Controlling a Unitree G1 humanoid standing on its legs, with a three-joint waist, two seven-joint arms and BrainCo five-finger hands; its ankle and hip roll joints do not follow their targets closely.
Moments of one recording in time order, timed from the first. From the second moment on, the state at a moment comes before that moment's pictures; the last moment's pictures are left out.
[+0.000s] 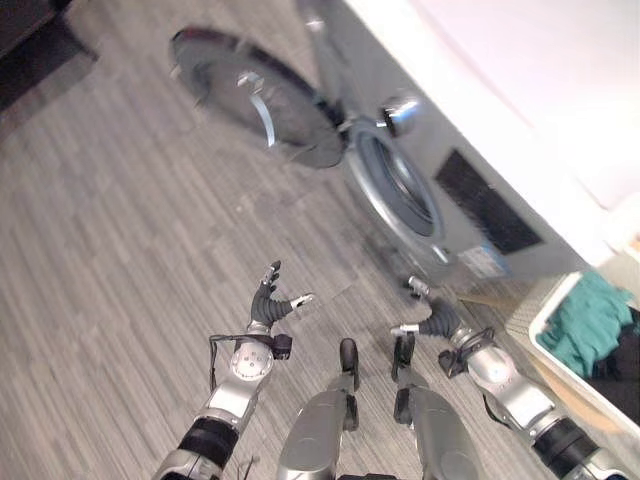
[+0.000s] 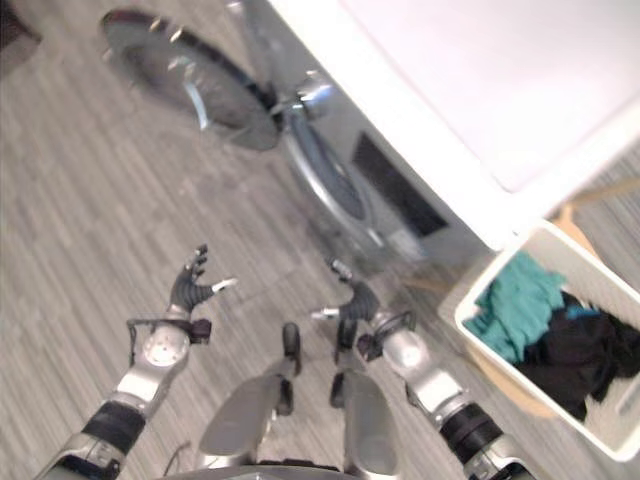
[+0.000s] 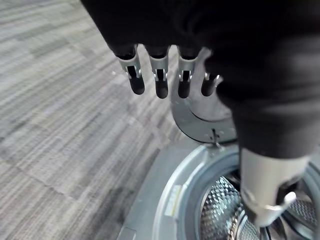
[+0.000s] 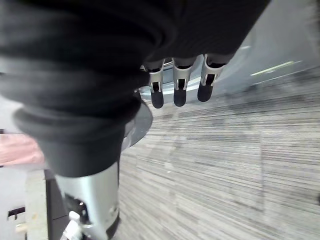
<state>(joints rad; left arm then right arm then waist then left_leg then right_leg) -0.17 0.36 -0.26 0.40 -0.15 -0.15 0.20 -0.16 -0.49 0.54 0.22 0.08 -0.12 -0.04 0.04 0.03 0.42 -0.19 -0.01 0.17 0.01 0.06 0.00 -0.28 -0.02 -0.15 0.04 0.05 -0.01</state>
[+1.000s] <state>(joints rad) -0.70 0.92 -0.17 0.97 -0.06 -0.08 0.35 -0.07 -0.50 0.22 0.25 0.14 -0.19 -0.11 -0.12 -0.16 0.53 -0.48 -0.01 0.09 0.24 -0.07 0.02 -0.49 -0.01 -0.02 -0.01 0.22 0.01</state>
